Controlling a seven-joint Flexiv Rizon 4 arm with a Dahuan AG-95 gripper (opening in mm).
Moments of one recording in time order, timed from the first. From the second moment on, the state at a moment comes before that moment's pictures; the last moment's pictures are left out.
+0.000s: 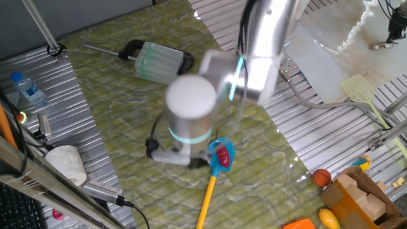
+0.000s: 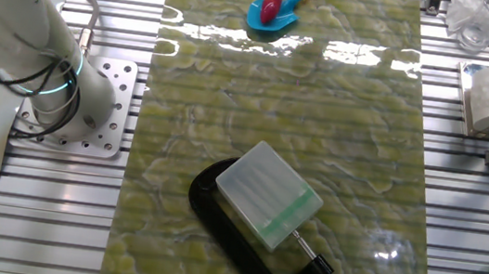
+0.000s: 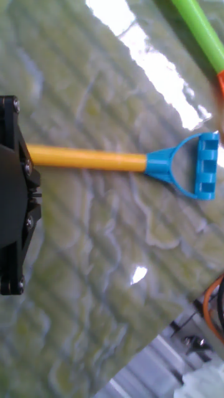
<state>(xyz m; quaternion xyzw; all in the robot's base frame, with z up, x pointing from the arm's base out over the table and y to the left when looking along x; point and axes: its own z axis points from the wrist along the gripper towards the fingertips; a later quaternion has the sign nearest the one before) 0.500 0.266 0.107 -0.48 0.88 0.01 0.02</state>
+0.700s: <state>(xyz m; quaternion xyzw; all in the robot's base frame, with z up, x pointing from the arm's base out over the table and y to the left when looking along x) 0.451 0.199 0.145 -0.54 0.84 0.05 -0.01</state>
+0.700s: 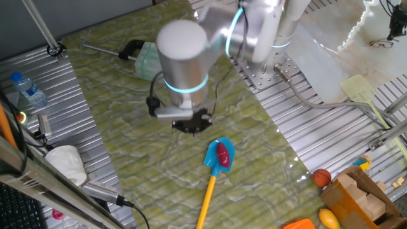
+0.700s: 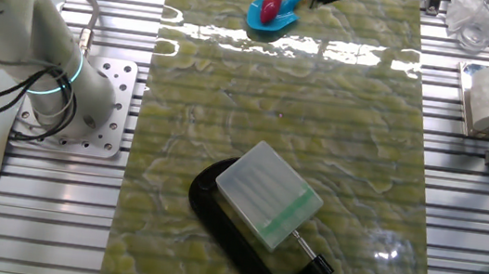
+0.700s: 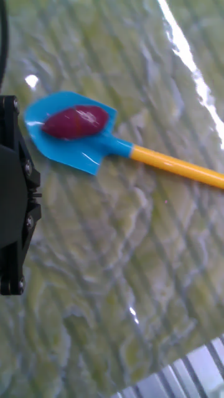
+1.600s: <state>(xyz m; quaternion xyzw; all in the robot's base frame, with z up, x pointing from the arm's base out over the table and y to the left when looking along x) 0.437 0.184 0.148 -0.55 0.84 0.02 -0.03</state>
